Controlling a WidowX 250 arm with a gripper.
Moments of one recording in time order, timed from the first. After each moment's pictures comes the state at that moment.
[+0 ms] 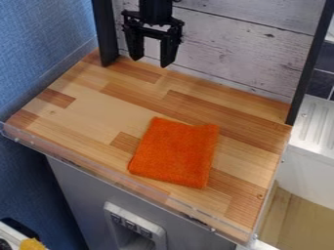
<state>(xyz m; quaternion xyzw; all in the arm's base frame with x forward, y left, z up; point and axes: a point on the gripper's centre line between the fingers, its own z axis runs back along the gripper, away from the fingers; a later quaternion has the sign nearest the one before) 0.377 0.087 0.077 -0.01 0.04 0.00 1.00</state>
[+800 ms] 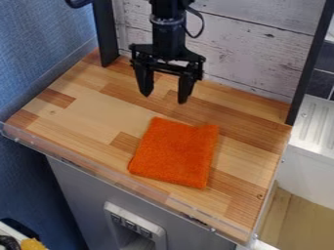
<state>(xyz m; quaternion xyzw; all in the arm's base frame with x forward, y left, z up) 0.323 0.031 0.069 0.01 0.00 0.08 1.00</state>
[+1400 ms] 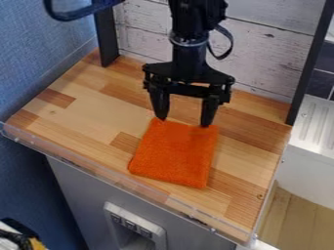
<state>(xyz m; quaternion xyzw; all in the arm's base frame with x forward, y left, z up) 0.284 -0.018 0.083 0.01 -0.03 0.13 0.99</state>
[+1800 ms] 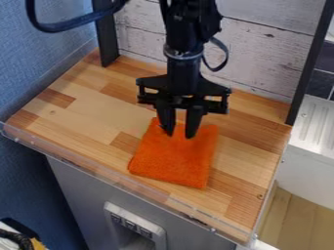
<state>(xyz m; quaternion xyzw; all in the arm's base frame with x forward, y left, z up) 0.268 -0.021 0.075 0.00 -0.02 0.15 0.99</state>
